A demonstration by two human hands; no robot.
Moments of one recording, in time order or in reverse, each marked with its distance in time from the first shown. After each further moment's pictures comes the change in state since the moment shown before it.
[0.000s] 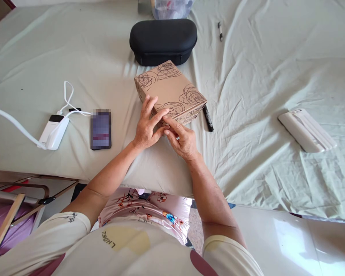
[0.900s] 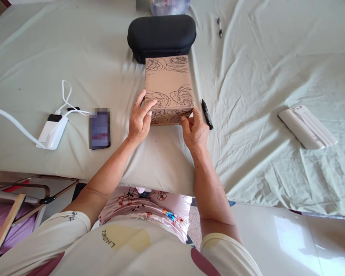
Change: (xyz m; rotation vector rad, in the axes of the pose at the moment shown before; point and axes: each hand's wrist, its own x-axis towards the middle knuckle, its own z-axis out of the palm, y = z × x) left_hand -0.004 -0.032 -0.003 -0.168 0.084 -0.101; right_hand 0.005 0.026 -0.017 -0.236 0.105 0.472
